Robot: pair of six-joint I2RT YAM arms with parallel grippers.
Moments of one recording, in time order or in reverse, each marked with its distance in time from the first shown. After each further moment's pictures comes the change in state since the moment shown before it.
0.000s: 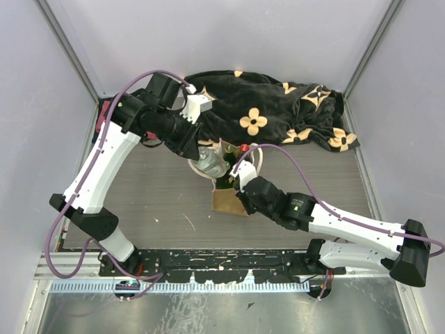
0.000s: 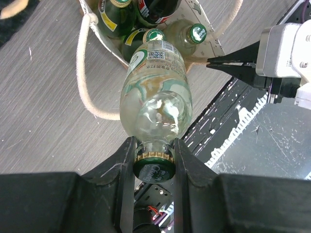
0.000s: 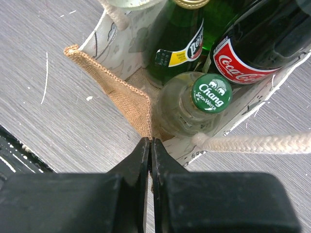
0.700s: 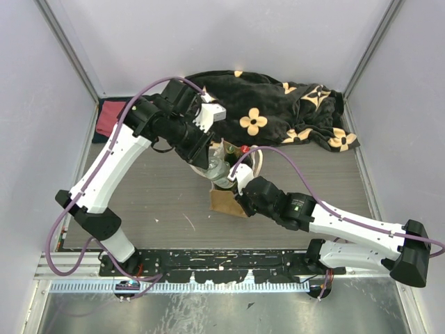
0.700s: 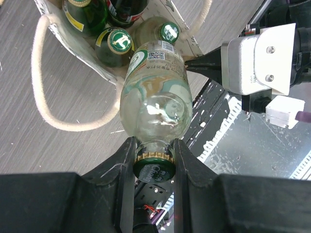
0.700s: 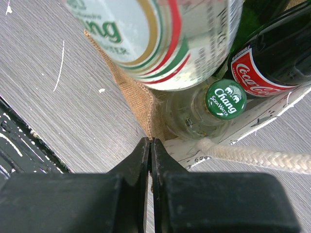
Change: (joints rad) left arm -0.097 0.030 0.002 -0.002 0.013 -0.006; right arm 0.000 -0.005 0.000 0.002 -0.093 -0.066
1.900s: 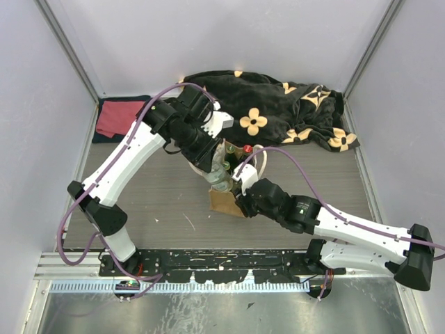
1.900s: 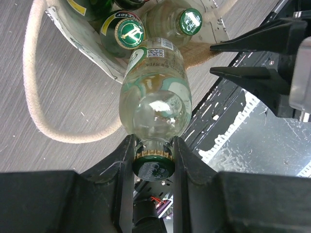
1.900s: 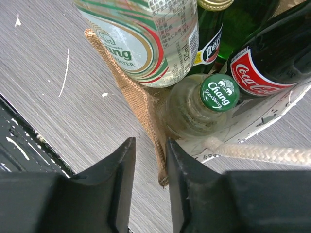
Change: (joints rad) left arm -0.022 0.063 -0.064 0.022 -0.057 0.015; right arm 0.000 -0.046 -0.032 0.023 0.014 0.023
